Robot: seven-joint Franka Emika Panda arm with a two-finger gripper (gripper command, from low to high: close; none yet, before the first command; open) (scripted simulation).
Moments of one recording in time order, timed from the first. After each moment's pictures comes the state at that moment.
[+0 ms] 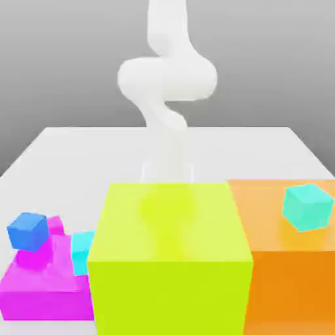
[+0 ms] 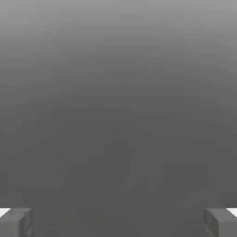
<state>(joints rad) -0.03 -0.77 -0.03 -2.30 0.04 2.31 0.86</state>
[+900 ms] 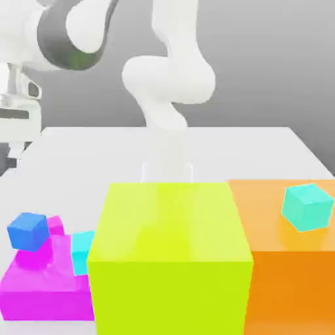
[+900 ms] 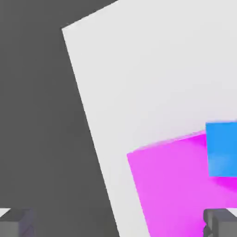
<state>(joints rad) -0.55 -0.16 -0.15 -2.61 0.20 2.69 1.99</state>
